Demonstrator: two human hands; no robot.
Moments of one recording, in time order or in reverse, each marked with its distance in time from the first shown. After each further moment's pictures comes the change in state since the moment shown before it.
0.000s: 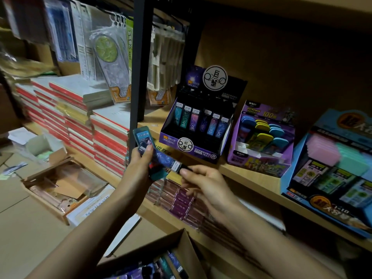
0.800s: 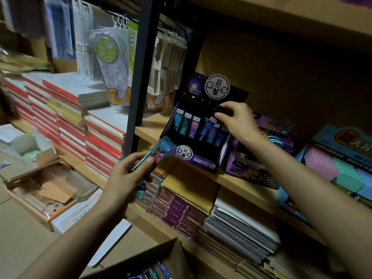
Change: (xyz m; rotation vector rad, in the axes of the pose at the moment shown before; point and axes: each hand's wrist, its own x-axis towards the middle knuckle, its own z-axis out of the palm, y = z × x) left_hand -0.008 0.014 -0.023 0.308 -0.028 0.115; right_hand 0.099 -0.124 -0.059 -0.941 0.354 -0.596
